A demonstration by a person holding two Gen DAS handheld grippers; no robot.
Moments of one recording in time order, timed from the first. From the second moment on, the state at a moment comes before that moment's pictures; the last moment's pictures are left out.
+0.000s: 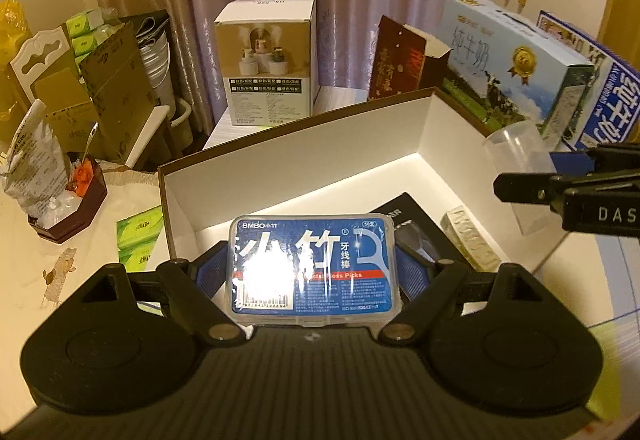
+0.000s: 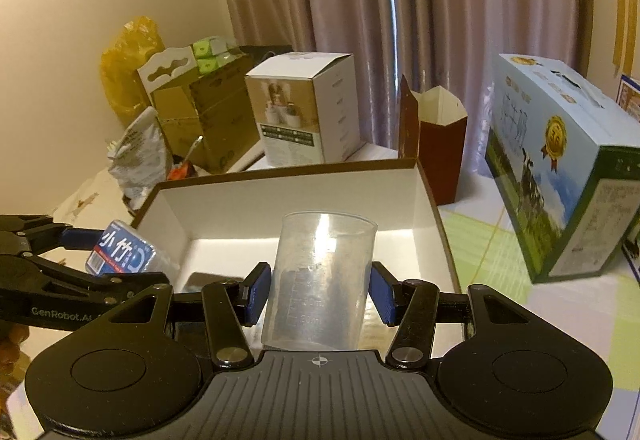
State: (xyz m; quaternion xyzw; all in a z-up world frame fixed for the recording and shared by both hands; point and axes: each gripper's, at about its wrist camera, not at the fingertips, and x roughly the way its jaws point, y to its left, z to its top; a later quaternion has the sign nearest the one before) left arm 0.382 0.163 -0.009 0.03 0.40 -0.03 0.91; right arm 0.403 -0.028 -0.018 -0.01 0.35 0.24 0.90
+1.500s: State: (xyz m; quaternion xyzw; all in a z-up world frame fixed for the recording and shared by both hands) left arm 0.491 0.179 -0.078 0.02 0.45 0.01 0.89; right arm 0.509 0.002 -0.088 -0.12 0.35 0.23 0.90
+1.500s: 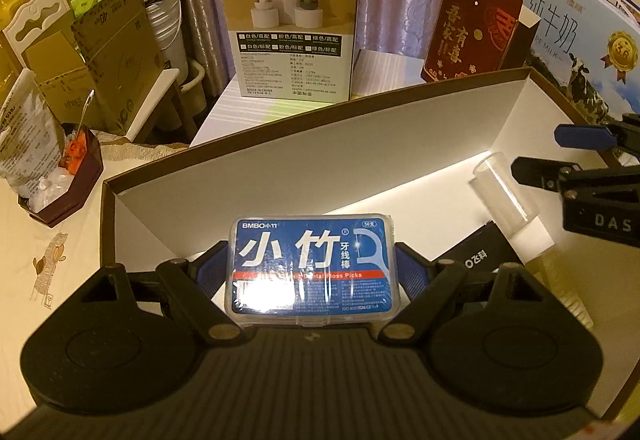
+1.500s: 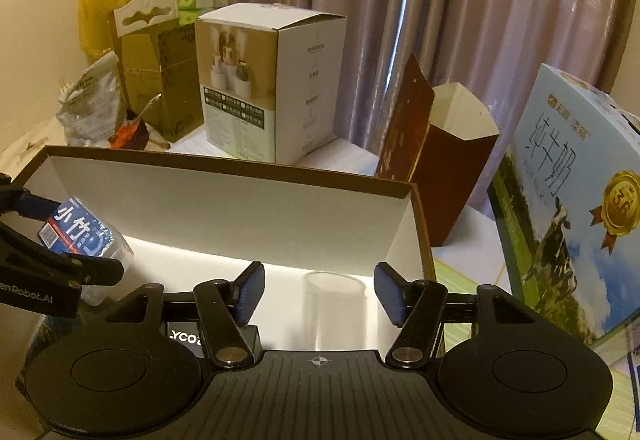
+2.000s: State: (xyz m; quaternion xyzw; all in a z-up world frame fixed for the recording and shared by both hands) left arm 0.494 0.186 -0.080 0.02 0.45 0.03 0.89; right arm 0.493 -0.003 -0.085 -0.10 0.38 0.25 0.89
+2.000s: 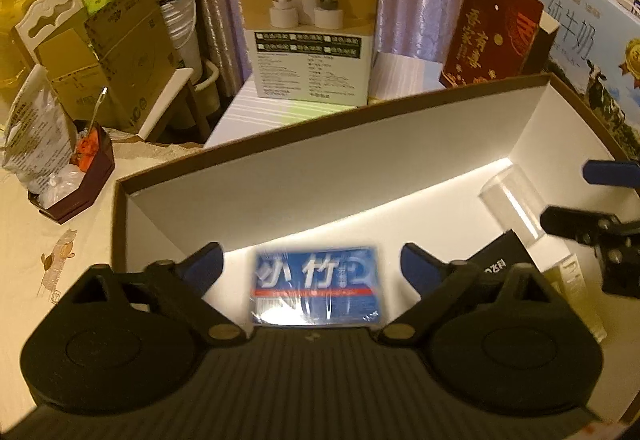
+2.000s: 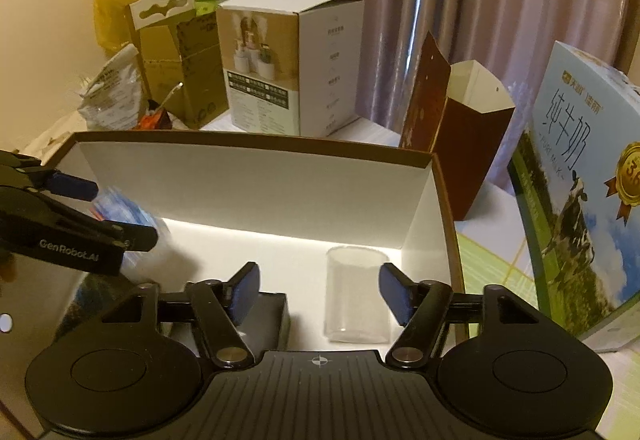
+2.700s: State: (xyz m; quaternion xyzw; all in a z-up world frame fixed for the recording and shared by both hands) left arm 0.434 0.183 -0.039 -0.01 0.45 0.02 0.89; right arm 0.444 -0.028 -0.054 -0.02 0.39 0.25 0.88
